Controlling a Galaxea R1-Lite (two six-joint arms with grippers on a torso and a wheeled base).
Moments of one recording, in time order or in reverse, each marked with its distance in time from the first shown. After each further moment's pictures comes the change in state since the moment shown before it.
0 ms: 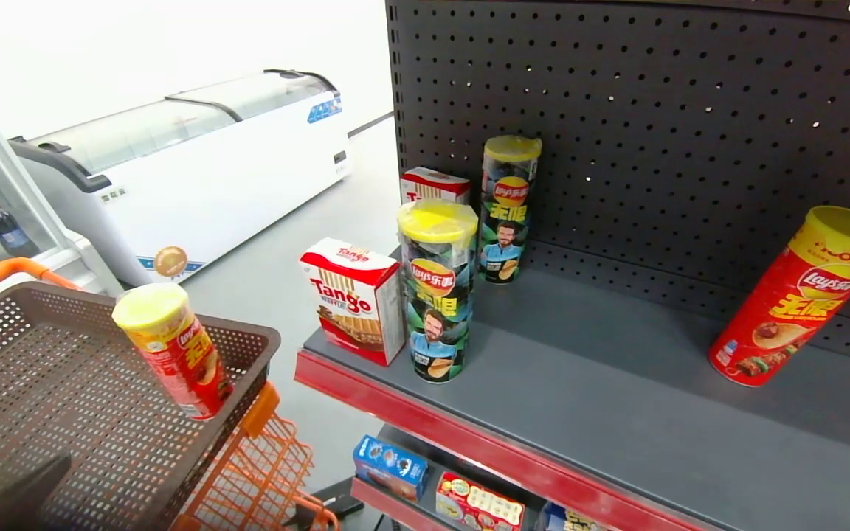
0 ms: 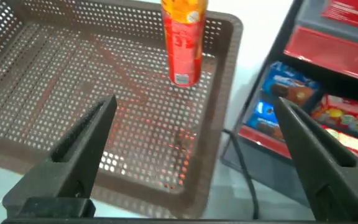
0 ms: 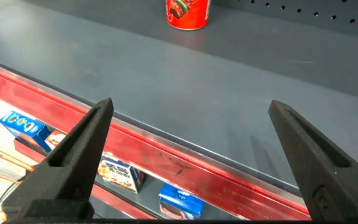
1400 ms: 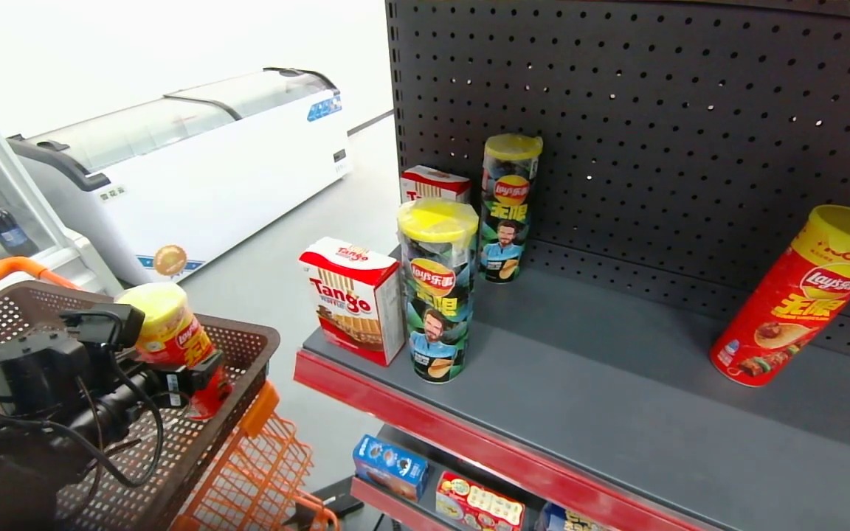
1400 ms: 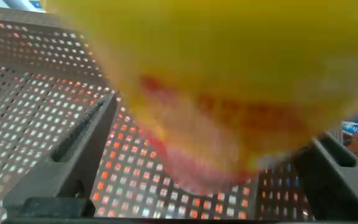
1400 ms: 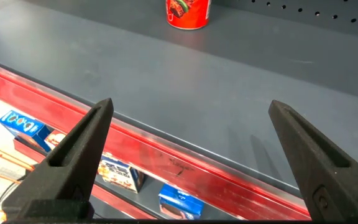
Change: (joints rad) left arm -0.003 1.194 0.021 -1.266 0.018 0.039; right arm -0.001 0.000 0.000 0.000 0.000 0.000
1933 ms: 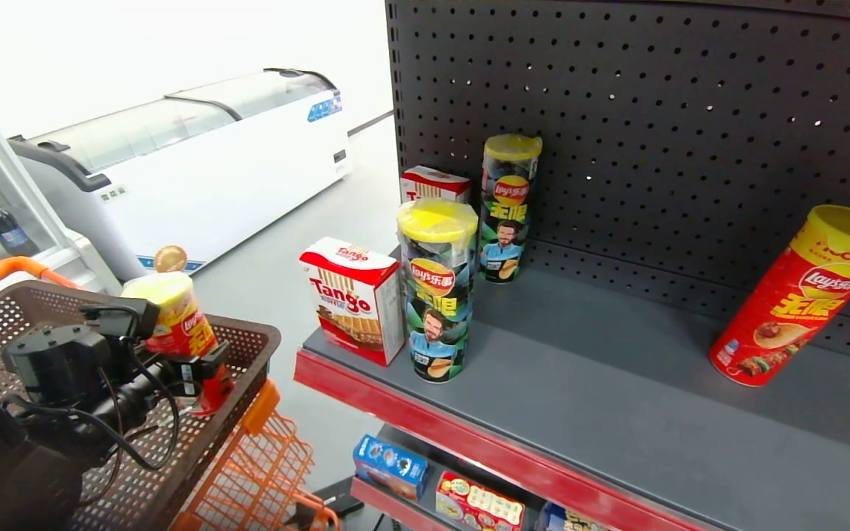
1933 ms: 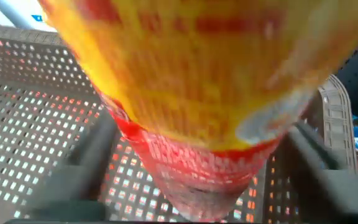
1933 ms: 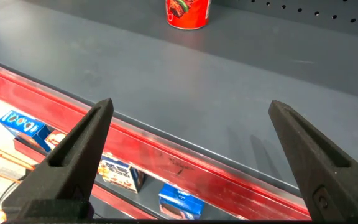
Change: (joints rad) left arm -0.007 0.084 -0.073 -0.021 0.000 0.006; right arm 0.001 0.000 0.000 0.000 0.000 0.000
